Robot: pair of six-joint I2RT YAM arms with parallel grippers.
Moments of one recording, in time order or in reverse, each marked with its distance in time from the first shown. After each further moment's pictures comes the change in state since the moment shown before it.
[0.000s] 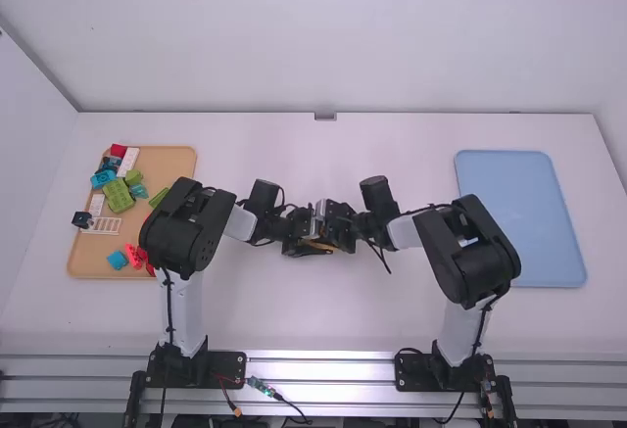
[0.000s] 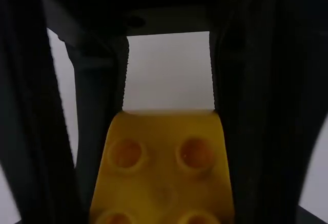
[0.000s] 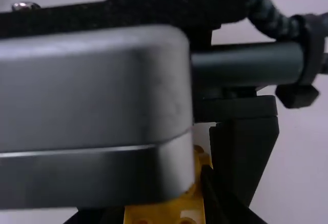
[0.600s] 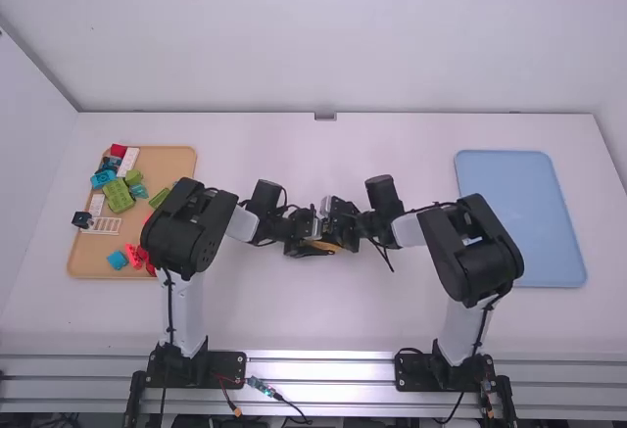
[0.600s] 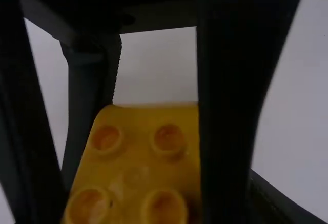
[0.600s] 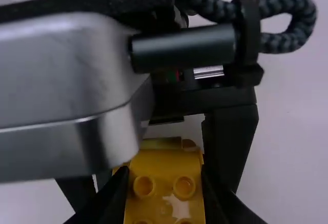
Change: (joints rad) left arm -0.010 0.000 0.000 0.012 -0.007 -0.004; right arm -0.037 0.000 -0.003 -0.016 -0.013 0.018
